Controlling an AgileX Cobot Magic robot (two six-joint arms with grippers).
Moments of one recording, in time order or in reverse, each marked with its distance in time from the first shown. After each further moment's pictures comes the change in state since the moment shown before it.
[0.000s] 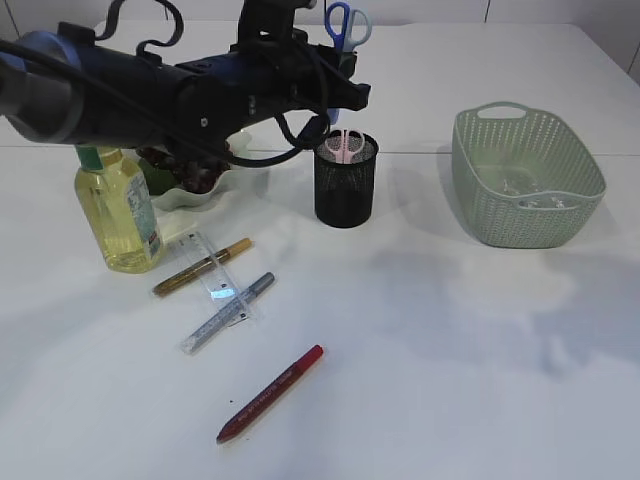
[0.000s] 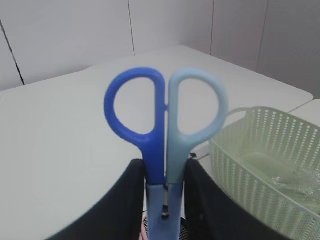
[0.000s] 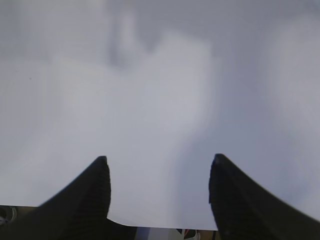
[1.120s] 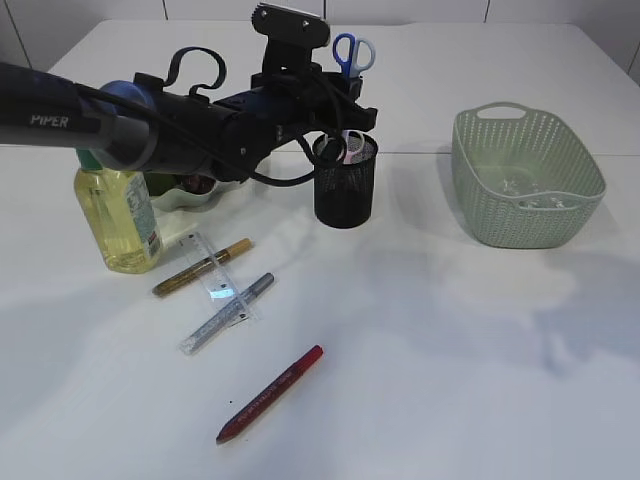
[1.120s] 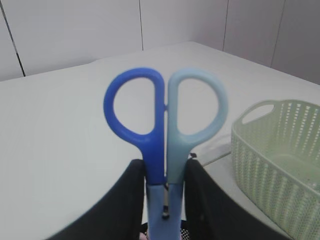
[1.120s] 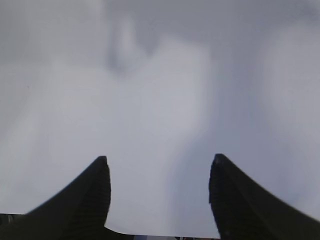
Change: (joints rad) left arm 0.023 0.210 -0.164 -0.023 -0.061 0.000; right arm 0.000 0.000 0.000 -0.008 -0.023 0.000
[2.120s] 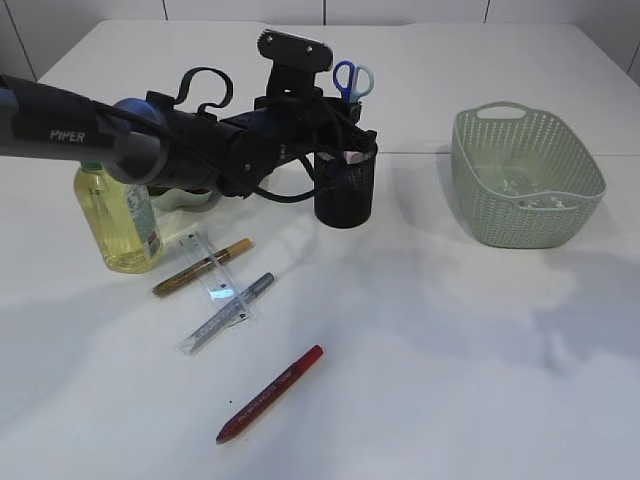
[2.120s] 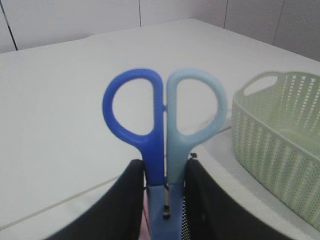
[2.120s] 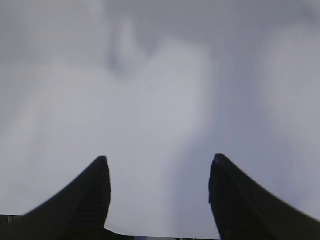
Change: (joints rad) left arm 0.000 0.038 -0.002 -0.002 0.026 -0.016; right arm 0.000 0.000 0.000 0.000 -0.005 0.000
